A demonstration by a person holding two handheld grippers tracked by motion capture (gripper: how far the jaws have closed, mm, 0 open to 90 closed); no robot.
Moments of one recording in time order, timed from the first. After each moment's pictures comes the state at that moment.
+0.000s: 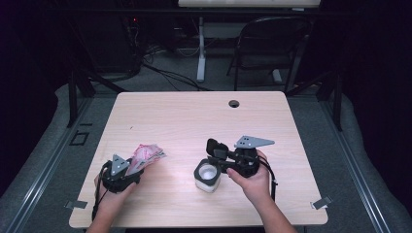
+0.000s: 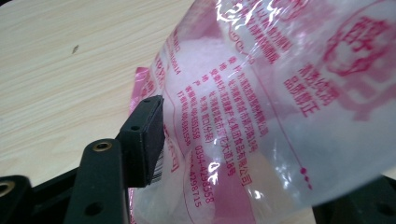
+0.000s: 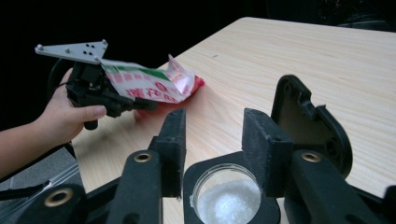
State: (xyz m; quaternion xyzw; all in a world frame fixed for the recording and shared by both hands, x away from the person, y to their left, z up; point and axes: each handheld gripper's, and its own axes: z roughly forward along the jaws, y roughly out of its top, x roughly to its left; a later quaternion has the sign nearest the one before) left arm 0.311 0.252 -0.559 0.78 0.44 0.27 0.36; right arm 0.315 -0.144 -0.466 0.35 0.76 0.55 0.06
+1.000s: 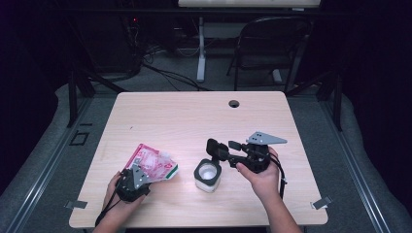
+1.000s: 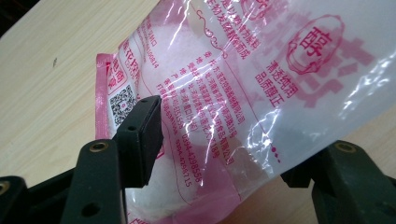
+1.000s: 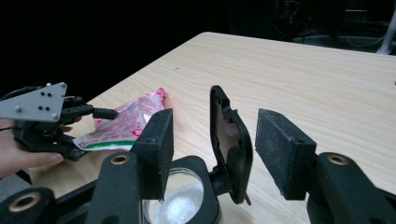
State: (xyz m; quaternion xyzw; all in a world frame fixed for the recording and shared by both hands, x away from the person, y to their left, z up) left arm 0.291 0.212 -0.573 0.85 0.34 0.32 0.24; right arm 0.321 -0.170 -0.464 0.38 0.74 0.54 0.12
